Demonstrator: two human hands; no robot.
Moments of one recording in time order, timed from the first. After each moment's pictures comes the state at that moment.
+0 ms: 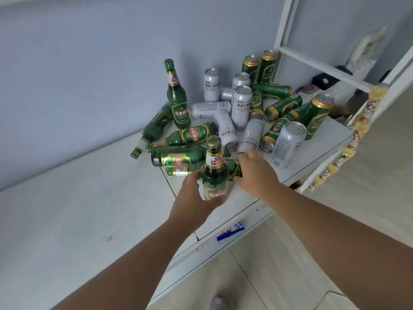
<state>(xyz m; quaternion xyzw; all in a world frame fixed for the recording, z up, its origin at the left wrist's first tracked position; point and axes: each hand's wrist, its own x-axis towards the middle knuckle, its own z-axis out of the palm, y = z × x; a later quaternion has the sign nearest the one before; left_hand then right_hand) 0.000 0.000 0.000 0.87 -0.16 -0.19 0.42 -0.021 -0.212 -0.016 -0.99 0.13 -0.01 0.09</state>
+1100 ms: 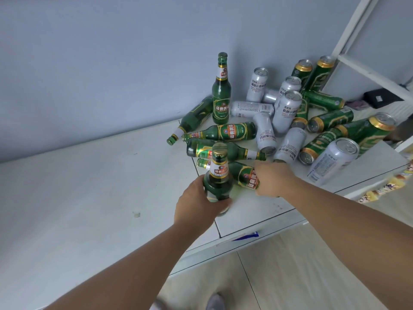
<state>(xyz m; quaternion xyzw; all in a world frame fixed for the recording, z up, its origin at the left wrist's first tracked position) 0.001 0.051 -0.002 0.90 -0.05 -0.13 0.42 0.029 -0.192 -0.010 -0.98 0.02 0.17 -0.05</state>
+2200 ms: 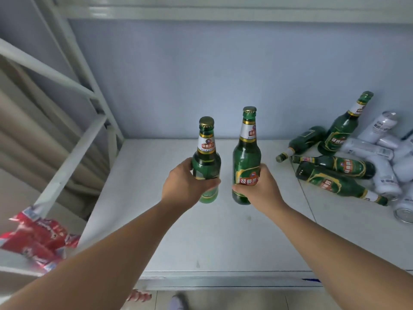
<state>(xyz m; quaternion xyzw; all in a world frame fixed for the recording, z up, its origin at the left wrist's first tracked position) 0.054 0.383 0.054 0.87 0.09 0.00 0.48 0.072 0.170 0.017 -0.85 0.07 0.02 0.51</state>
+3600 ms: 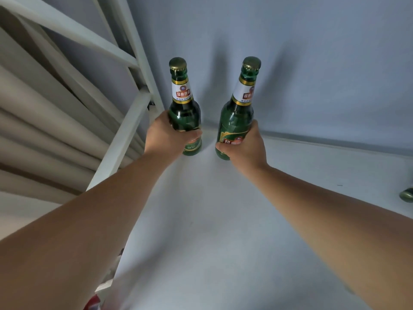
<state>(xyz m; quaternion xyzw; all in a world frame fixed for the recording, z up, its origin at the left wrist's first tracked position) 0.246 0.612 0.005 0.85 0.23 0.08 0.47 0.284 0.421 -0.039 -0.84 0.00 0.03 0.54</state>
